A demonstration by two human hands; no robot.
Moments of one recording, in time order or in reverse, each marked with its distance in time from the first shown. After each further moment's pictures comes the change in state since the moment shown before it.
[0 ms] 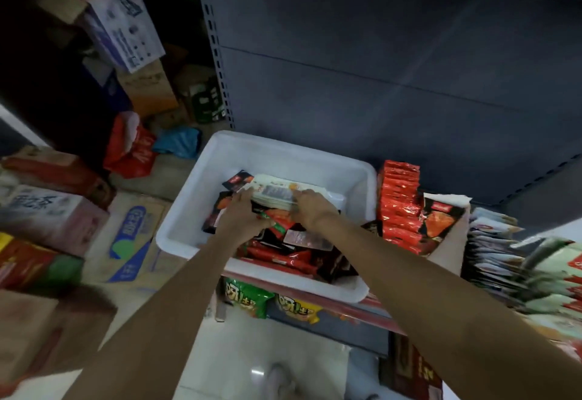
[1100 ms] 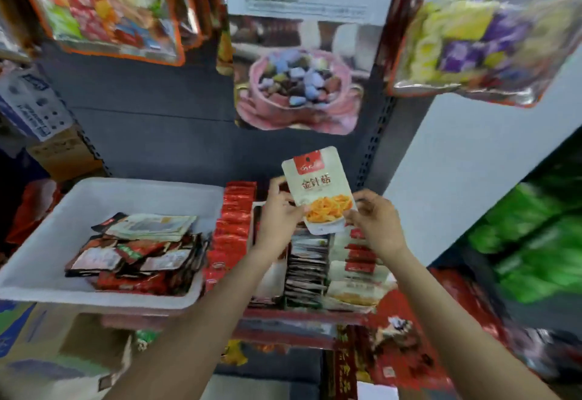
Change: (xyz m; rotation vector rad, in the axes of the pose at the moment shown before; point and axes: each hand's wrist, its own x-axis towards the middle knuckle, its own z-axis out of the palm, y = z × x) left_hand -0.122 0.334 0.134 -0.771 0.068 0.429; right_hand -0.260 0.298 -0.079 0.817 0.770 0.051
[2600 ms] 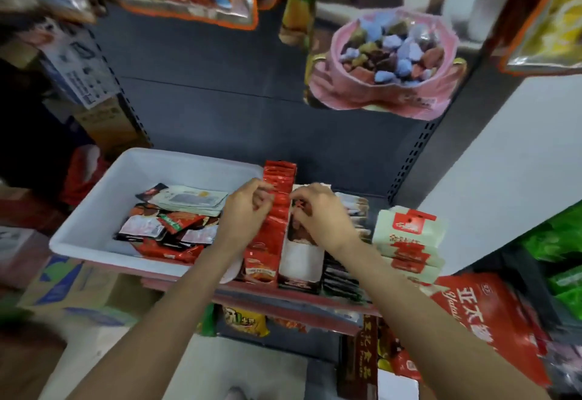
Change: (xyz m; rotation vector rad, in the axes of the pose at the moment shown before) left_hand -0.014 -0.038 -0.115 0.468 0.120 0.085; right_hand 0.000 -0.052 0.119 -0.384 -0.332 -0.284
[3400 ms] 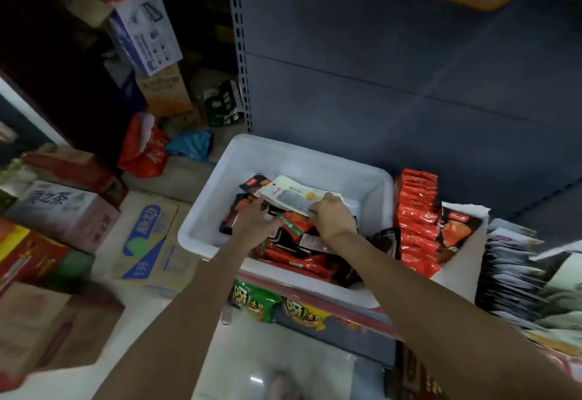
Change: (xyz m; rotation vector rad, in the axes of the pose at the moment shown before) left_hand 0.030 -0.207 -0.150 0.042 -0.252 -0.570; right_hand 0.132 -0.112 0.215 -0.426 -0.269 0.165
